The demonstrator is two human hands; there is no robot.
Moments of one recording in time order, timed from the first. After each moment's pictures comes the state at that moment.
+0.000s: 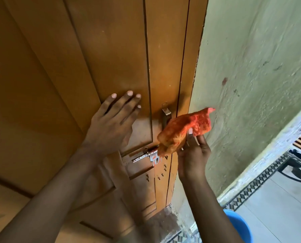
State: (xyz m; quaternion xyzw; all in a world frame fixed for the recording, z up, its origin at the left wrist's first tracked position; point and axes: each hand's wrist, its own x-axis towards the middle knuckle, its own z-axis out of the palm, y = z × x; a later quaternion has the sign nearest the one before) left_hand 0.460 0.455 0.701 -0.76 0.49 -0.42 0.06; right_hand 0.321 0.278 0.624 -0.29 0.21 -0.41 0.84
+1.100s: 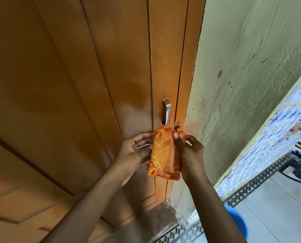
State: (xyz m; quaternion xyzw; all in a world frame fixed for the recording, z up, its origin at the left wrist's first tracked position) left_hand 0.343 0.450 0.653 -0.63 0.18 0.27 -0.71; right_hand 0.277 0.287 0.616 -0.53 0.31 -0.26 0.74
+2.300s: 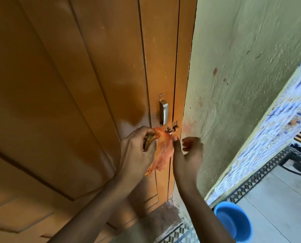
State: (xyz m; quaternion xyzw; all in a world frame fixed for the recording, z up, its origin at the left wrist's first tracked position) left_hand 0.338 0.434 0.661 -0.82 0.33 -0.14 -0.44; right_hand 0.274 0.313 0.602 -0.67 0.35 -0.40 0.52
